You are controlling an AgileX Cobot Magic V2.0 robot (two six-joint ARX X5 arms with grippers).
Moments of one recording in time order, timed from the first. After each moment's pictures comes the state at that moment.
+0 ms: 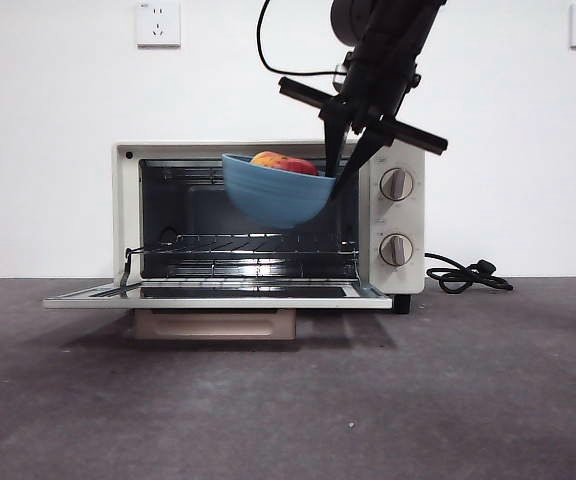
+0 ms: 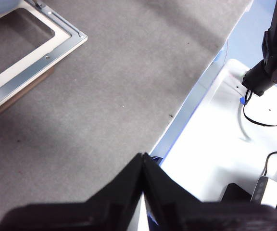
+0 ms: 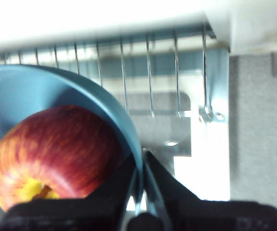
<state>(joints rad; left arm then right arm) -0.67 0.83 1.14 -1.10 0.34 0.02 0.46 2.13 2.09 -1.12 -0.22 0.61</state>
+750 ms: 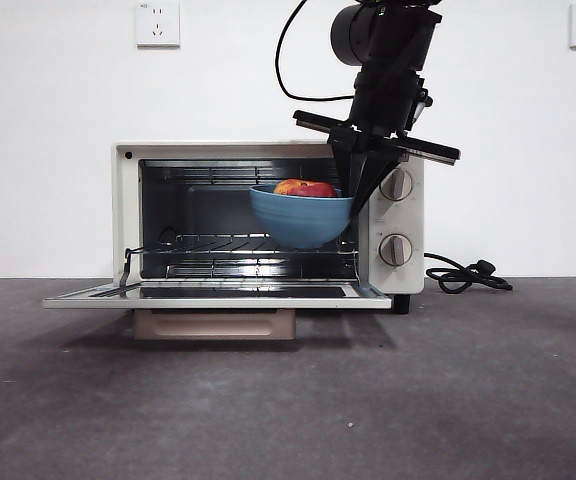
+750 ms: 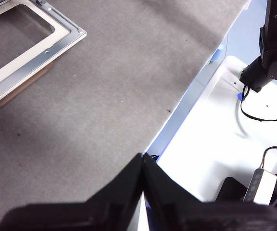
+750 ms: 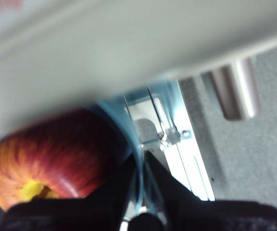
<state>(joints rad) -0.67 0.79 1.14 -1.14 0.34 0.02 0.45 2.17 2.11 -1.13 -0.09 0.82</state>
